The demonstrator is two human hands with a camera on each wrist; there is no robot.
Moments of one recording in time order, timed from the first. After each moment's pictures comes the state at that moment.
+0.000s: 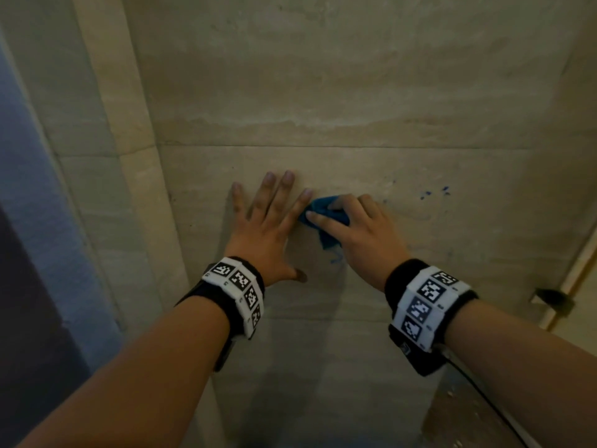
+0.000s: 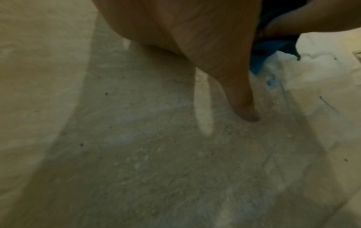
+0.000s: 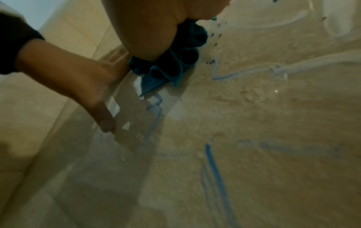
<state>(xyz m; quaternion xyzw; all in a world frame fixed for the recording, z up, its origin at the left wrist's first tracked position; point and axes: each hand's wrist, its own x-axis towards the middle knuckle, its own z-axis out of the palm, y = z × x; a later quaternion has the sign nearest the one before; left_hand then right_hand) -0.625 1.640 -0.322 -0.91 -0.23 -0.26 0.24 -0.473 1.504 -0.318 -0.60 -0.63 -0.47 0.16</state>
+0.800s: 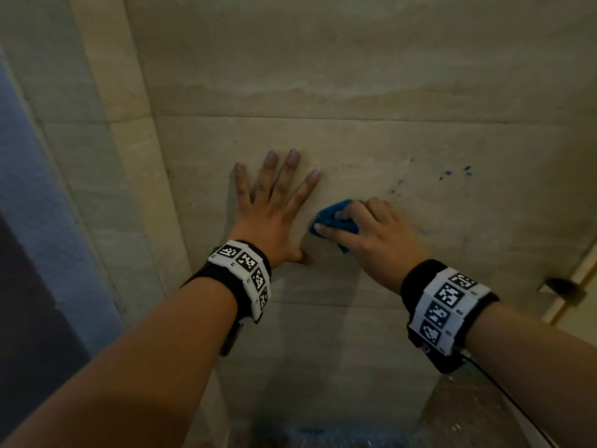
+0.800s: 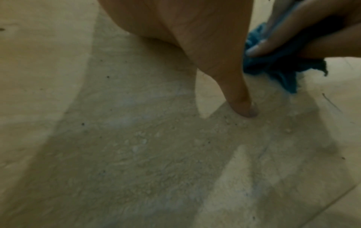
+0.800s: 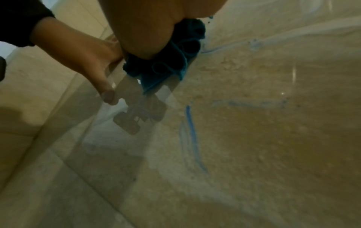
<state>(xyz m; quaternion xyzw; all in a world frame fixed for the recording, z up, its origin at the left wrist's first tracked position) -0.622 1.640 -0.326 -0.91 -0.25 -0.24 0.21 -0.463 1.499 -0.345 -0.55 -0.67 -0.49 0.11</state>
